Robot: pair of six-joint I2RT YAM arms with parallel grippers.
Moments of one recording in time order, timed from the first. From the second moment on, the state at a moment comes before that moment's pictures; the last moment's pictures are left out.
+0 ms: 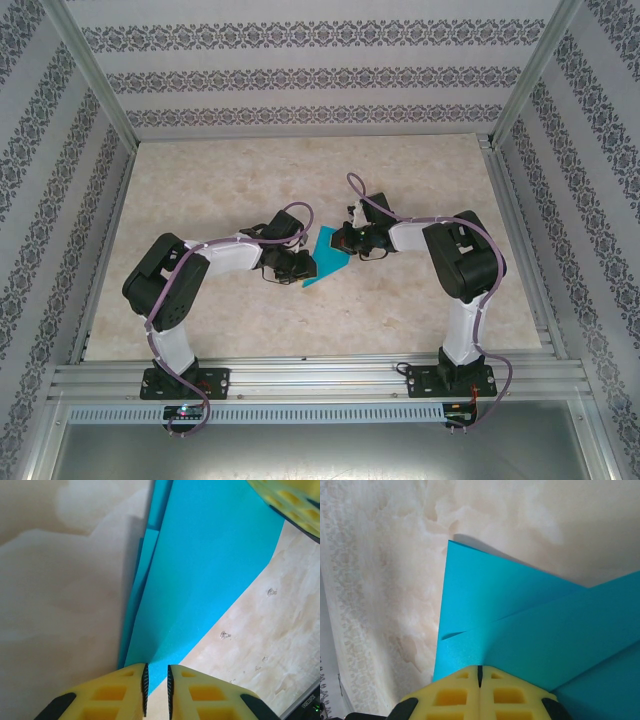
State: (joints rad) left arm -0.58 1.80 0.99 -0.31 0.43 -0.74; right arm 0.39 1.97 1.00 0.03 -0.60 0.70
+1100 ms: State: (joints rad) left arm -0.58 1.80 0.94 -0.23 0.43 -0.74; right arm 0.39 1.97 1.02 -0.01 -0.61 0.68
